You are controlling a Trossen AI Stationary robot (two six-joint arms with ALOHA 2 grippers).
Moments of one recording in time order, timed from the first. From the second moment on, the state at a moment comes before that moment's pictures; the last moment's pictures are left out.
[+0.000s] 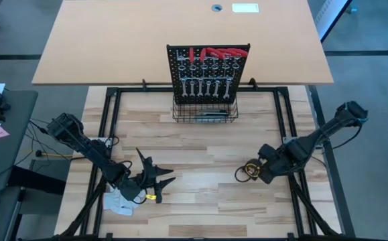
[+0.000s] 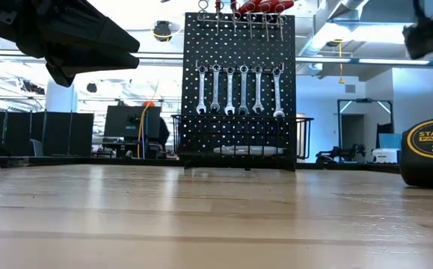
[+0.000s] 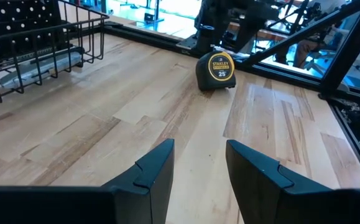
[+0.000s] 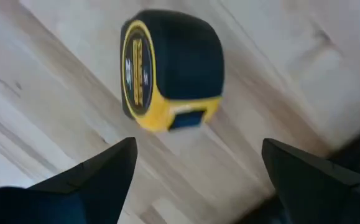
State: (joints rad) left arm -0.72 1.54 0.56 0.64 -0.99 -0.50; right arm 0.54 1.11 0.79 -1.13 0.08 1.31
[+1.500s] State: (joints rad) left arm -0.72 1.54 0.56 0.65 -1.00 -0.49; right arm 0.48 1.27 0.85 -0.74 0.19 0.77
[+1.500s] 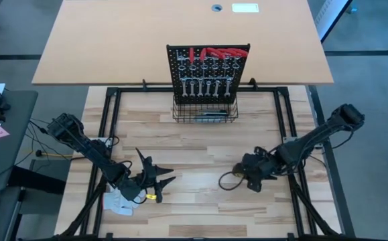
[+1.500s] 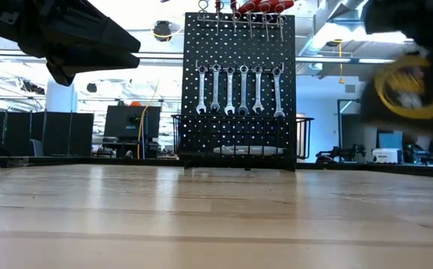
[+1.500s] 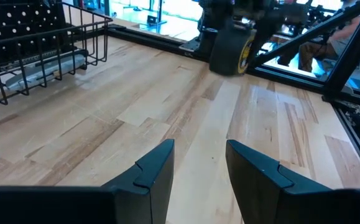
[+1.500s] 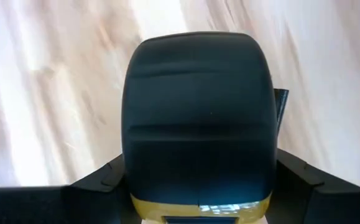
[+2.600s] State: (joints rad) left arm -0.72 1.54 0.56 0.64 -1.00 -0.50; right arm -0.27 1.66 1.41 -1.04 0.13 -0.11
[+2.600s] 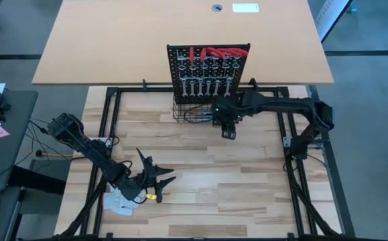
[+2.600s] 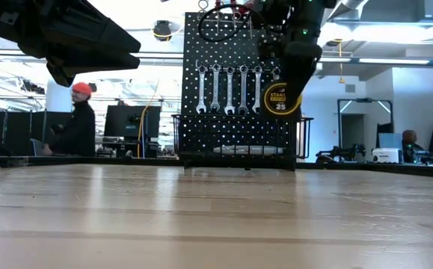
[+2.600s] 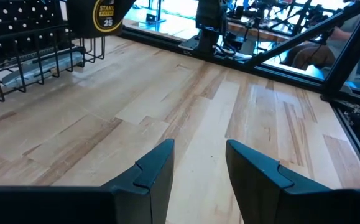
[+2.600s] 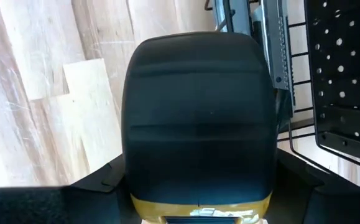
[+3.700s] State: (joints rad) left arm -0.72 1.54 0.56 0.64 -0.99 -0.51; right arm -0.32 1.66 1.36 -1.02 0.06 -0.21
